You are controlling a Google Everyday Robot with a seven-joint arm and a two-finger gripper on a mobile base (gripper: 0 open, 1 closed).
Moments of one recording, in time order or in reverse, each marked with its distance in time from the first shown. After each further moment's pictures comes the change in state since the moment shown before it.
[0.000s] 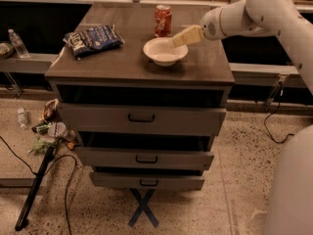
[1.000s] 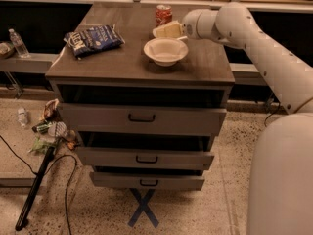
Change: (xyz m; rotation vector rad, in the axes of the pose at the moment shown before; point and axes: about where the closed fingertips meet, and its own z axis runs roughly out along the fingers) arm -0.035 -0.032 0.076 0.161 -0.212 0.011
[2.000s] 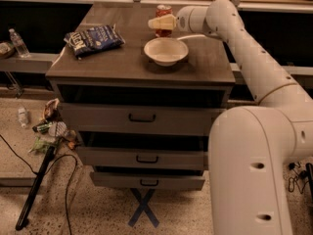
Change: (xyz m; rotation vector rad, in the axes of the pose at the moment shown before) arm -0.002 -0.032 0.053 0.006 -0.021 0.131
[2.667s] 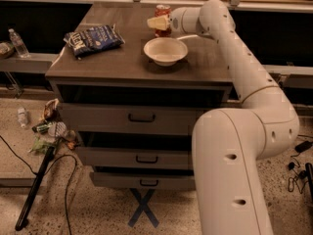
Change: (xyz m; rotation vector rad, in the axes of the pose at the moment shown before) arm 0.007 0.017 0.029 -0.081 0.018 0.008
